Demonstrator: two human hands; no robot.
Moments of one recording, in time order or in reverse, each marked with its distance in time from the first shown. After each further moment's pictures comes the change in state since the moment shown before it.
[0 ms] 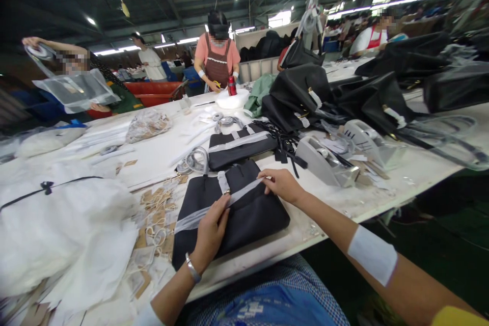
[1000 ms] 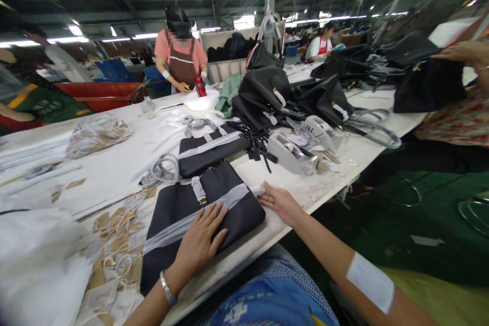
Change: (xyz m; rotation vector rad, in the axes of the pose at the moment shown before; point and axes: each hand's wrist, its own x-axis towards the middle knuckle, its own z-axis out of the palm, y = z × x) left_hand 0.005 0.010 0.004 0.361 -0.408 0.357; right_hand -0.083 0.023 0.009 1.110 0.332 0.709
